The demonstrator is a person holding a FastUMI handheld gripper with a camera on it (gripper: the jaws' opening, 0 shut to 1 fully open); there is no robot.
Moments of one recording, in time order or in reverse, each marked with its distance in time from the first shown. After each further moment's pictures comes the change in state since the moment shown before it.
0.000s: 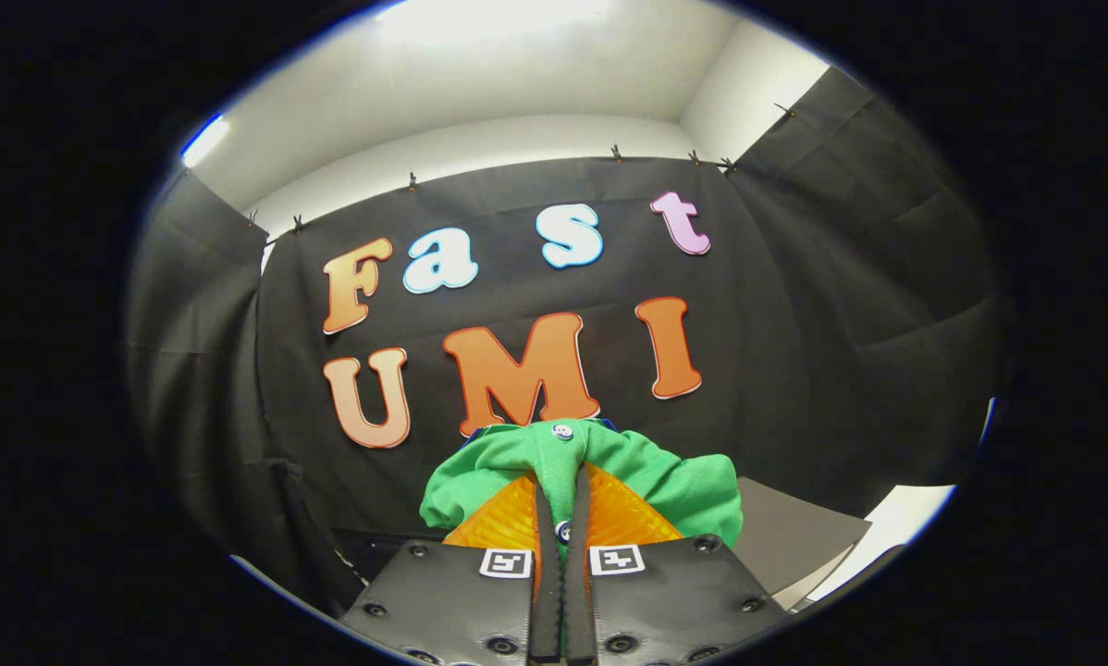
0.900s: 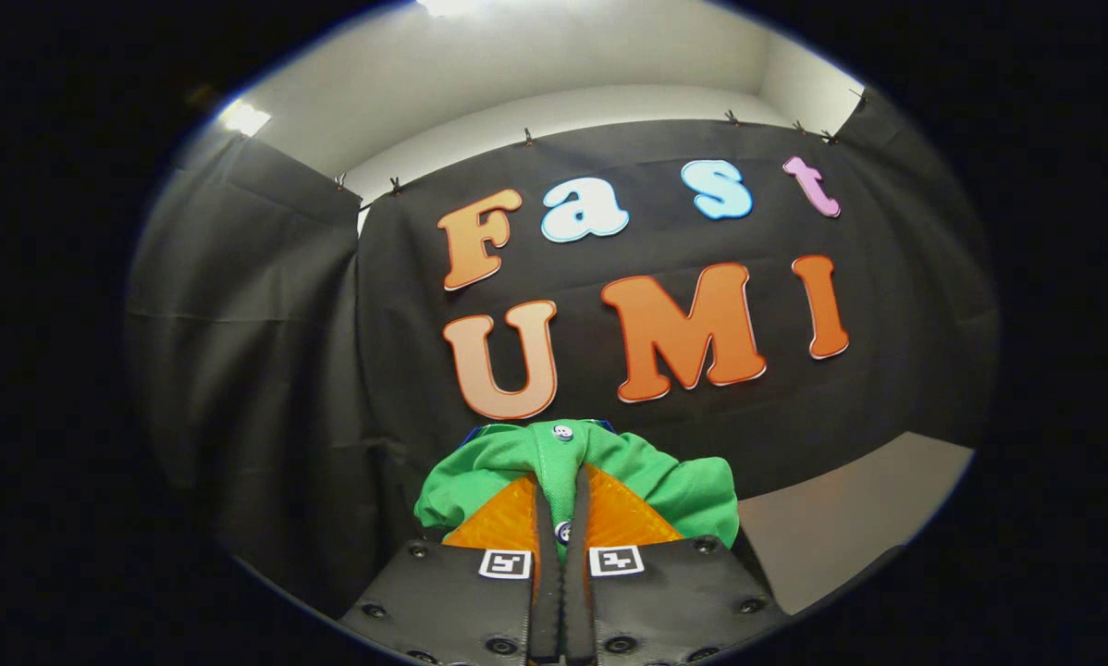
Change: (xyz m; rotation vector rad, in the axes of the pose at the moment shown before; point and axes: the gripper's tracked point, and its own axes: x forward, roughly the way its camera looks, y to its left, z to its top) arm 0.045 0.261 -0.108 0.031 0.153 0.291
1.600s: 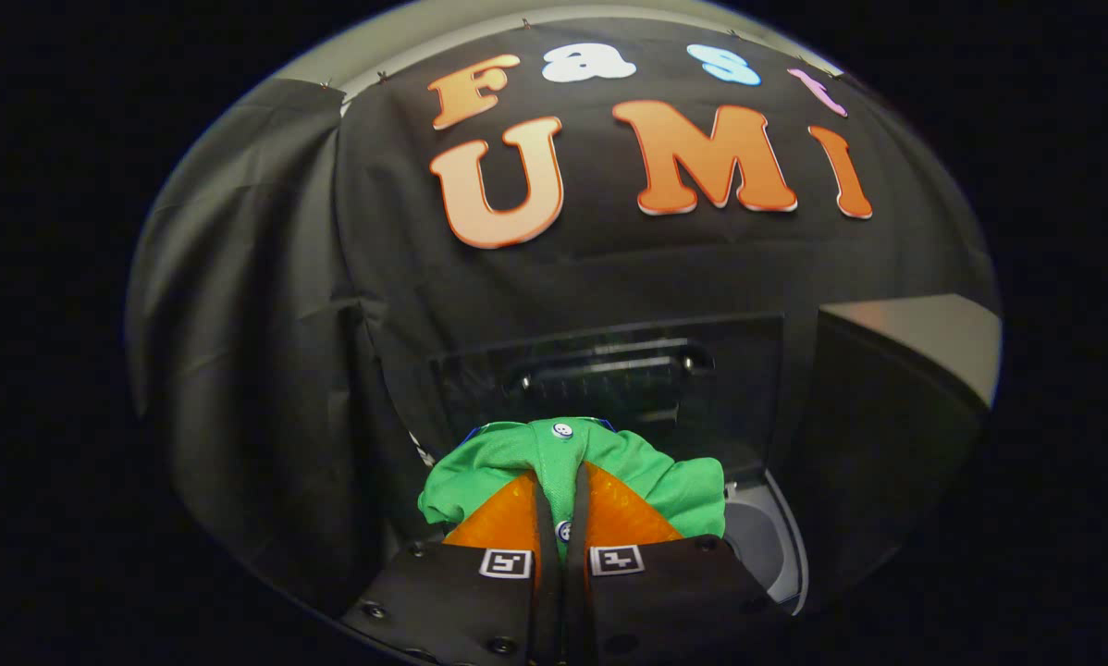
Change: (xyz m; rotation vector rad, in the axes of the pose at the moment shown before) arm 0.080 -0.002 -0.287 0.031 0.408 -0.082
